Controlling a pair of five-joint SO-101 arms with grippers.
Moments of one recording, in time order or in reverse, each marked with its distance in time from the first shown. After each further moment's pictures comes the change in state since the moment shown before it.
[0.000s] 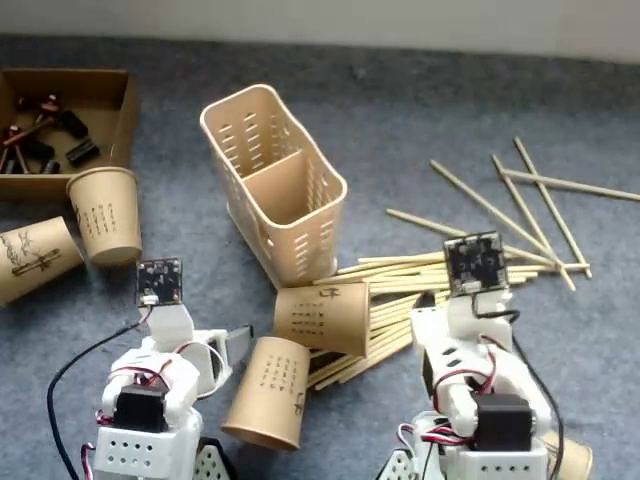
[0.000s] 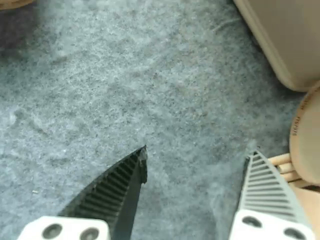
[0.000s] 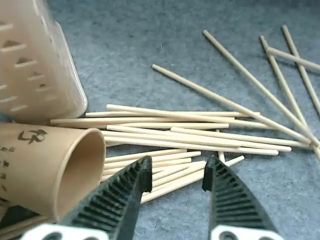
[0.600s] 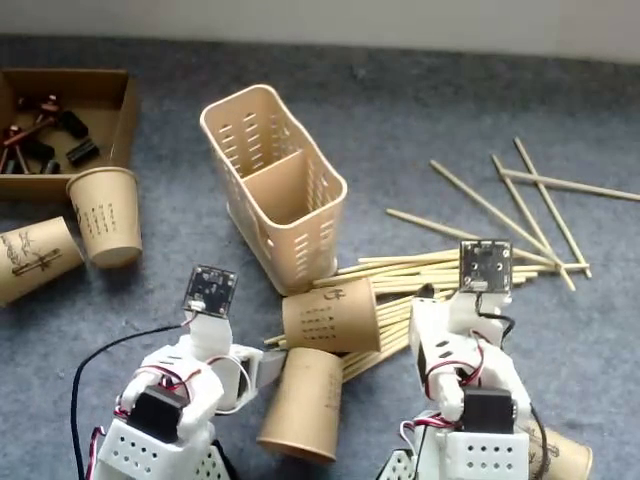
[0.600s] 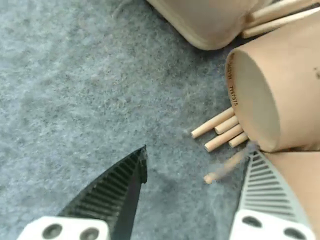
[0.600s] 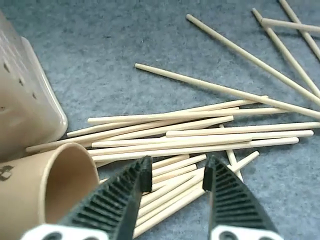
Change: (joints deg) left arm 17.5 0.0 0.0 0.0 0.0; right arm 2.3 -2.3 14.3 -15.4 -9.1
